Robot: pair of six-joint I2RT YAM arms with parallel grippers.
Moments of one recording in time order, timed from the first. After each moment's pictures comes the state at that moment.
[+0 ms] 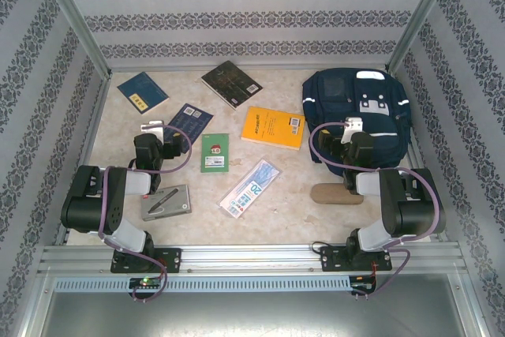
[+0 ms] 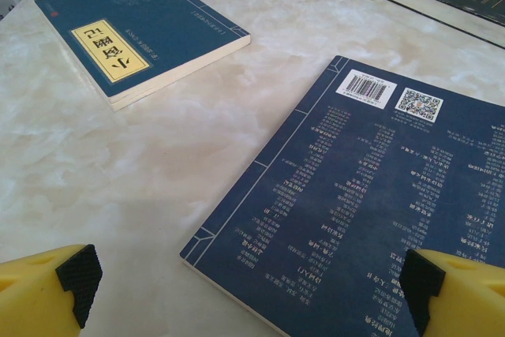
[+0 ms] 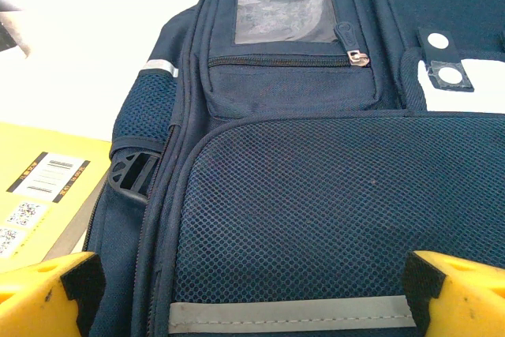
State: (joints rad) left arm -0.01 1.56 0.41 0.71 -0.12 -0.03; right arm -0.01 1.52 0.38 0.76 -0.04 0.05
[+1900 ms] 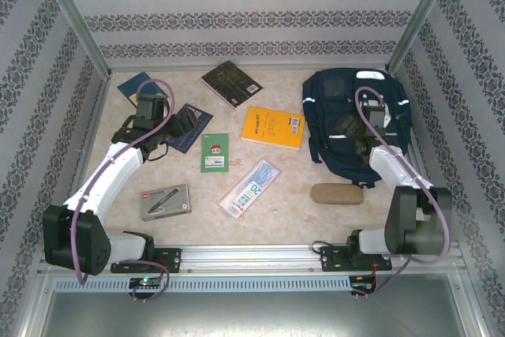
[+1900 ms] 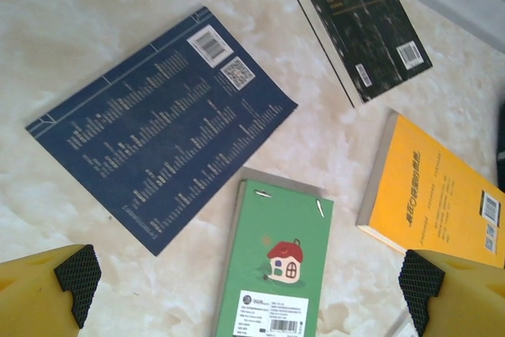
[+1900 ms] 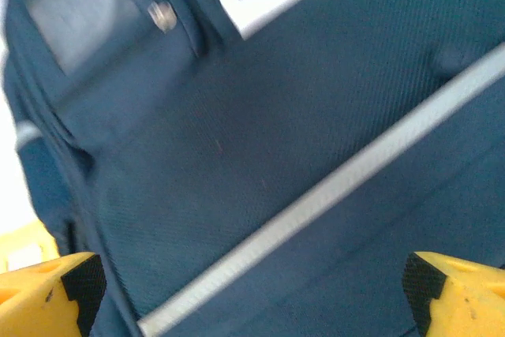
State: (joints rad) left arm -0.17 1.28 1.01 -0.50 0.03 -0.59; right arm -0.08 1.40 0.79 -0.24 0.08 0.62
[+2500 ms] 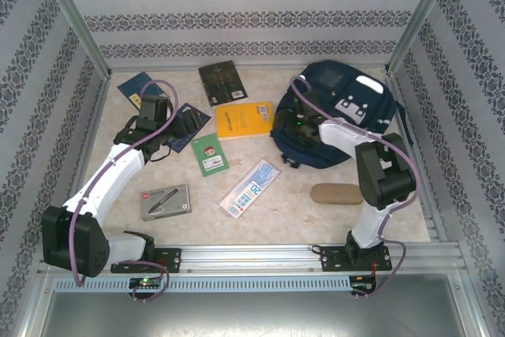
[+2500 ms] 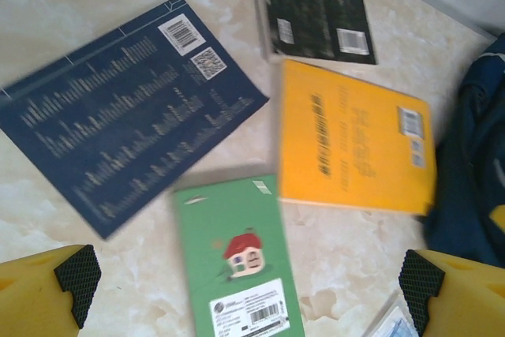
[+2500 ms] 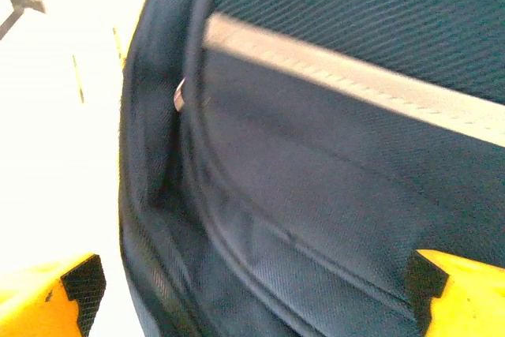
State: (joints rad) left arm -0.20 1.27 1.00 -0.50 0.03 -0.58; right arm 0.38 1.82 1.16 -0.27 -0.08 0.72
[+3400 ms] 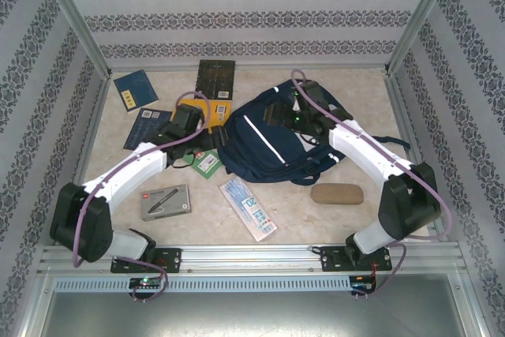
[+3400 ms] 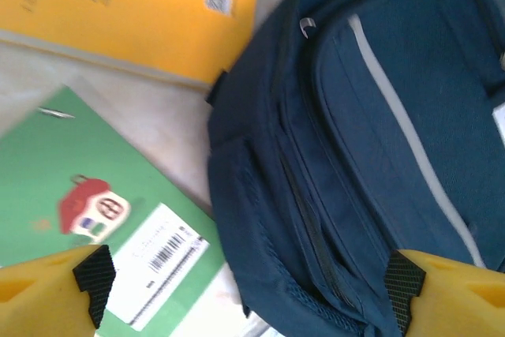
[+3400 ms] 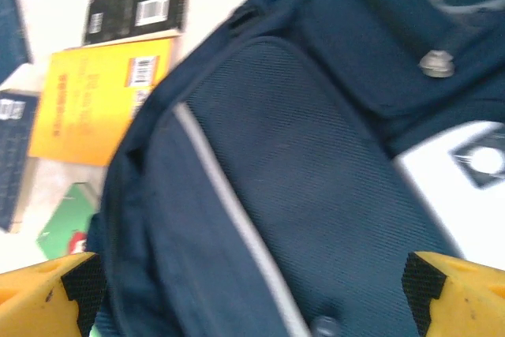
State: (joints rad) left arm -0.44 1.42 0.98 -0.44 0.04 -0.63; right arm 0.42 1.52 1.18 -0.48 -0.09 0.58
